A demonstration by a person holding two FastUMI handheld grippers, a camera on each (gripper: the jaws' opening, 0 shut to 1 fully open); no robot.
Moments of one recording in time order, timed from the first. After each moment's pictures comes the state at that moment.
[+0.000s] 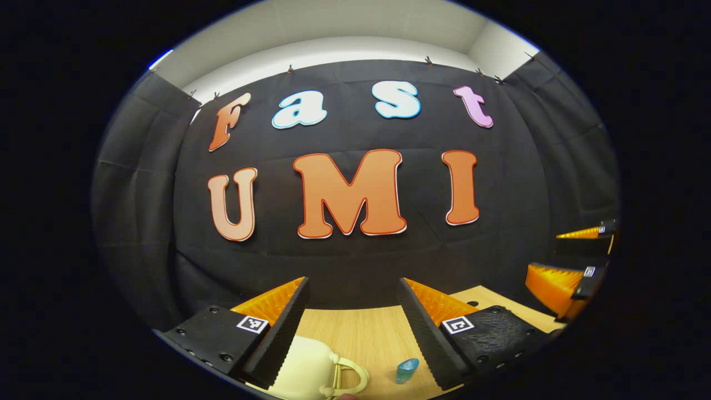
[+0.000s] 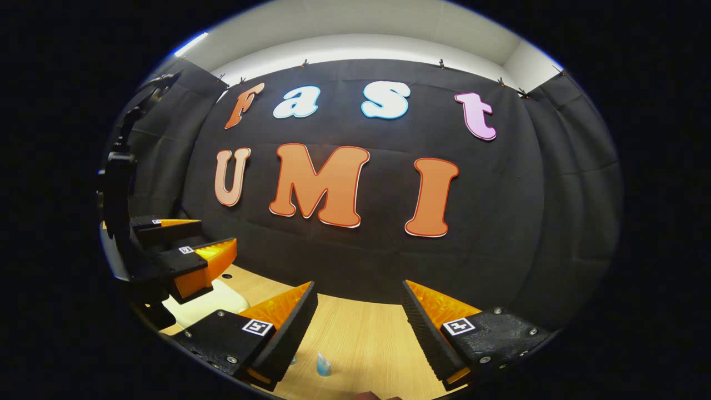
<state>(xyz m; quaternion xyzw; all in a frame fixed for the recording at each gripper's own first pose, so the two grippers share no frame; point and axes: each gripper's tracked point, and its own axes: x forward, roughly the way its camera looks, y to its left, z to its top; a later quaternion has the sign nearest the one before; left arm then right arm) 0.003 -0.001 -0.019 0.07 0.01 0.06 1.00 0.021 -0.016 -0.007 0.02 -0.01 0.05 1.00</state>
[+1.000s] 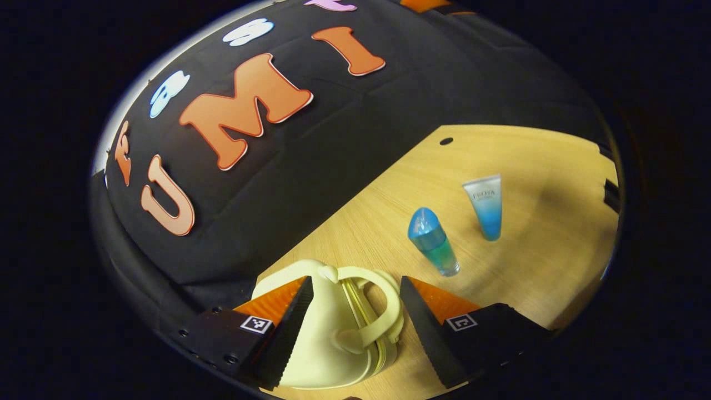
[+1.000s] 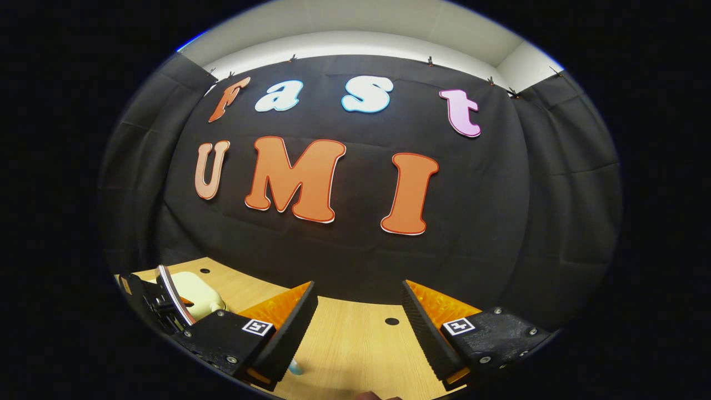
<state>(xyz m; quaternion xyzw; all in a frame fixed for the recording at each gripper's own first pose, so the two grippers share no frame) -0.017 0.013 -0.273 0.35 0.28 -0.03 0.89 0.040 -0.063 -0.022 0.01 0.00 0.01 1.00</state>
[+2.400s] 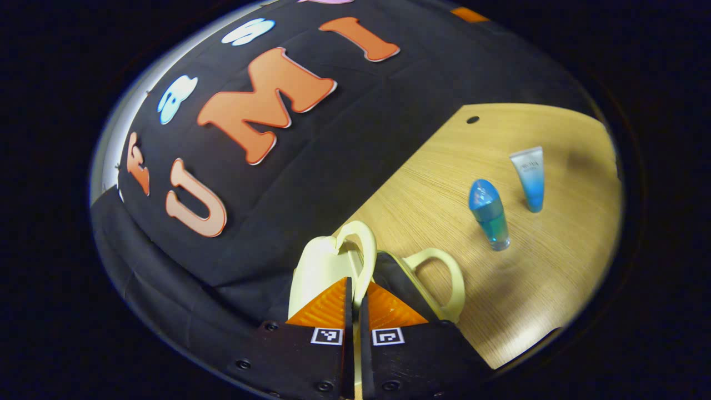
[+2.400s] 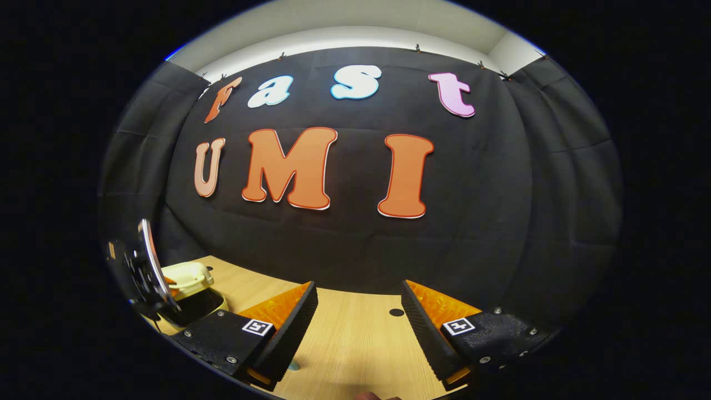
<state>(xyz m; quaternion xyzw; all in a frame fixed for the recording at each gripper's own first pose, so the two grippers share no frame) -0.011 0.090 -0.208 0.37 0.27 0.05 0.89 0.052 -0.073 -0.066 0.04 0.02 0.03 1.00</state>
